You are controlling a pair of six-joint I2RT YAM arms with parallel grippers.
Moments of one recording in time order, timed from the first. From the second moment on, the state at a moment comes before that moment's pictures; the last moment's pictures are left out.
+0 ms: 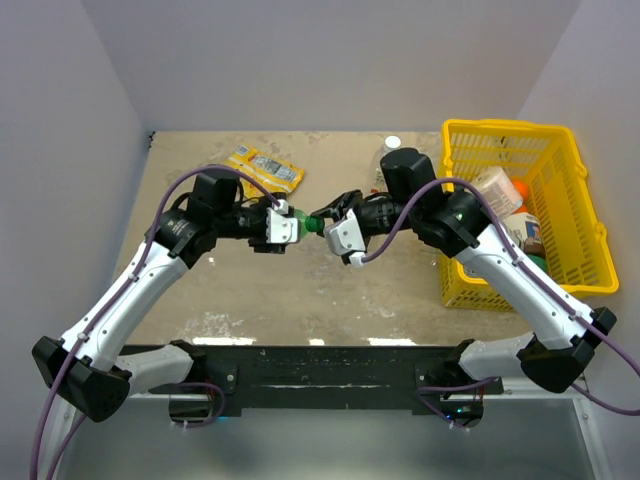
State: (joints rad) left arm -0.51 1.16 1.22 -0.67 0.64 0.98; right arm 0.77 1.32 1.56 -0.76 -0.68 -1.26
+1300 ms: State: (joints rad) left arm -0.75 0.93 0.54 0.61 -0.40 1.70; right arm 0.58 1.67 1.62 -0.25 -0.97 0.45
